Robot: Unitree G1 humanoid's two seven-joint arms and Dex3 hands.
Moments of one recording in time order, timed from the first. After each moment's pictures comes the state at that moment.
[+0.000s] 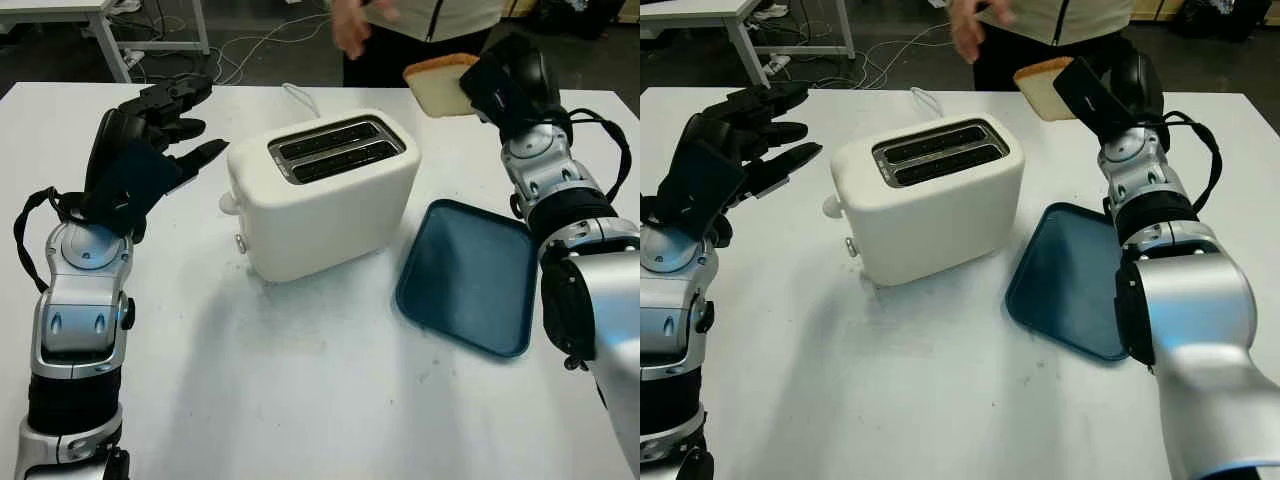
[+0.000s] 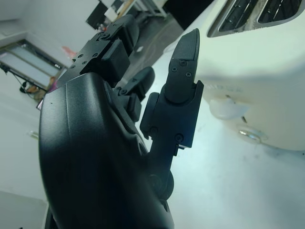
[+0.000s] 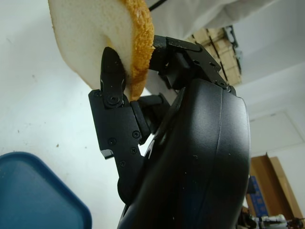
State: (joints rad) left arm -0.39 0.33 0.10 -0.36 0.11 0.45 -0.14; right arm -1.19 -0.41 0.03 1.31 -0.33 -0.11 -0.26
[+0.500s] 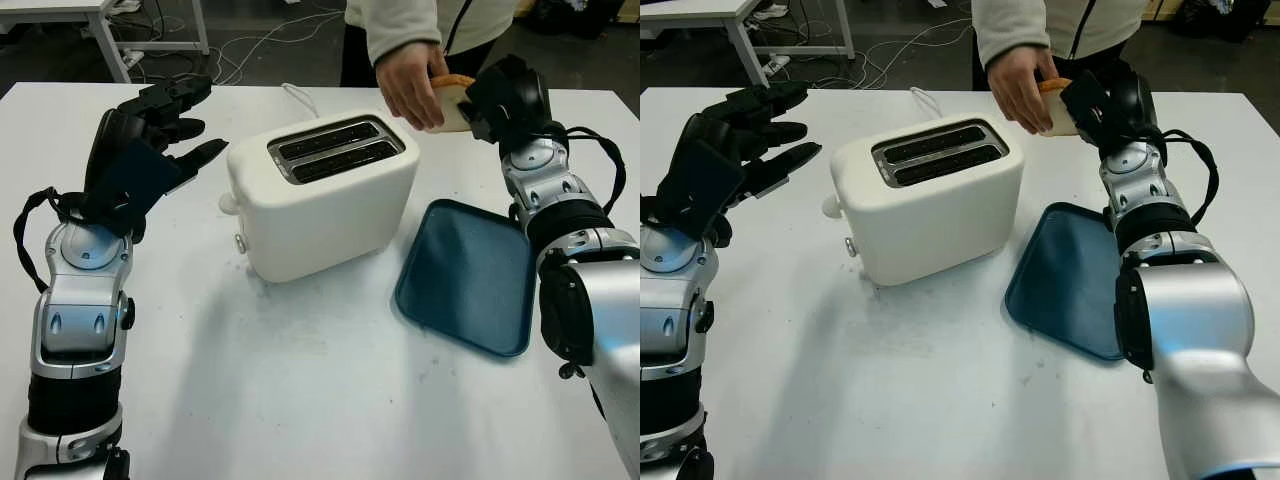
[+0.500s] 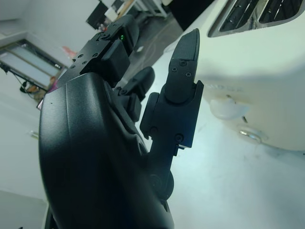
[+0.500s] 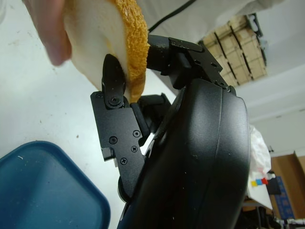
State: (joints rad) left arm -0.39 0.33 0.10 -0.36 0.11 0.45 -0.14; right arm -1.17 -0.41 -0.01 1.32 -0.28 -0.11 -0.19
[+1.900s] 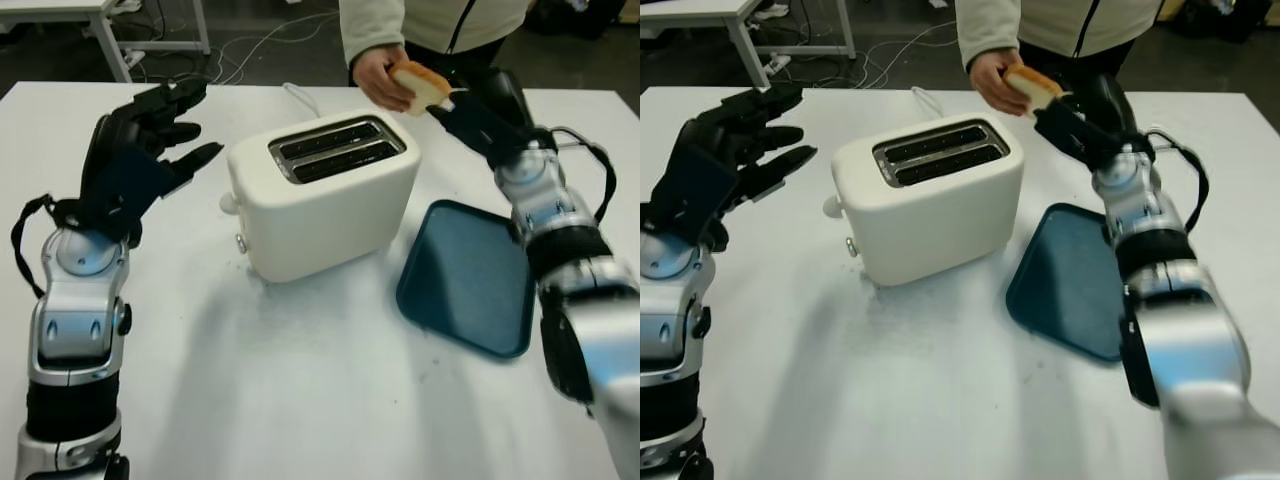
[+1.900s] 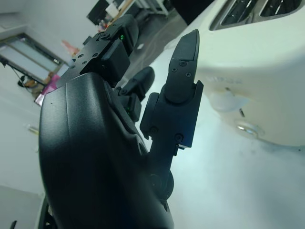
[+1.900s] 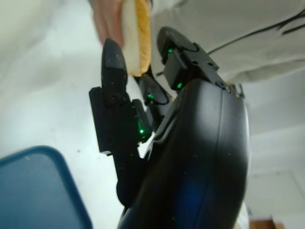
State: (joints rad) left arm -0.34 0.30 0.12 -0.38 0.09 0.45 -0.14; right arm -0.80 -0.43 0.05 0.67 -0.28 -0.14 0.00
